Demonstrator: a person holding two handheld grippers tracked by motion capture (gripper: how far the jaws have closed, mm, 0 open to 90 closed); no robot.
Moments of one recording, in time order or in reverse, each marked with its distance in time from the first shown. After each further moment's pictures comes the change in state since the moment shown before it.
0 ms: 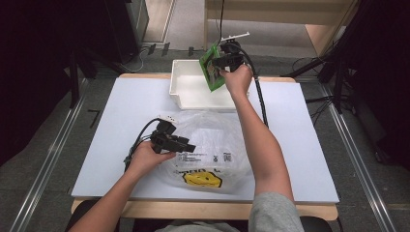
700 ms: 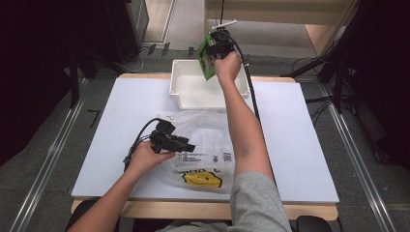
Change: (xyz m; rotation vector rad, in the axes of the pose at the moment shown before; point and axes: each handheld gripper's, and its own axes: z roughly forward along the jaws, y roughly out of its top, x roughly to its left) left arm 0.000 0.000 -0.001 -0.001 -0.004 0.003; right arm 0.004 0.042 0.044 0.024 -0.082 0.010
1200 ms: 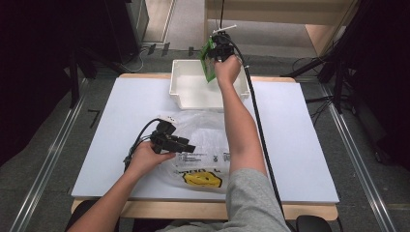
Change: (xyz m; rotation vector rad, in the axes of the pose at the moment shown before) left arm 0.000 0.000 0.001 0.006 -0.002 0.000; right arm -0.009 -0.009 0.020 0.012 -0.038 0.028
